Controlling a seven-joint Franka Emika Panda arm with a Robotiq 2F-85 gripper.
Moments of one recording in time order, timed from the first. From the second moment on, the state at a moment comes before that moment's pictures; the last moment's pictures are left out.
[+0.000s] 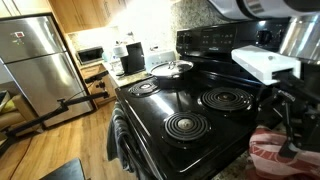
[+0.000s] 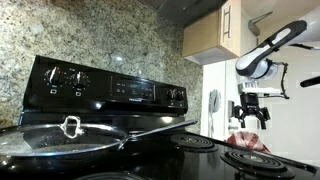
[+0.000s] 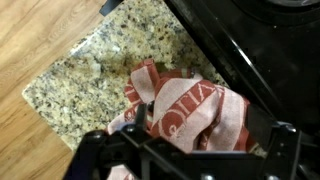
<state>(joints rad) -0.32 0.52 -0.22 -1.55 0.15 1.88 0.30</state>
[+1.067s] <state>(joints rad) -0.34 0.73 -0.23 -1.35 0.16 1.88 0.36</state>
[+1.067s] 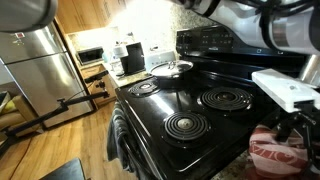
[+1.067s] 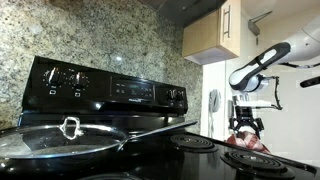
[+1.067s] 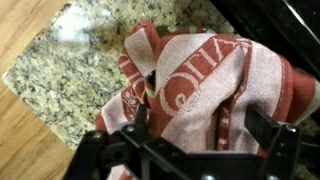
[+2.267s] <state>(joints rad) -0.24 0.52 -0.21 -1.38 0.07 1.88 0.20</state>
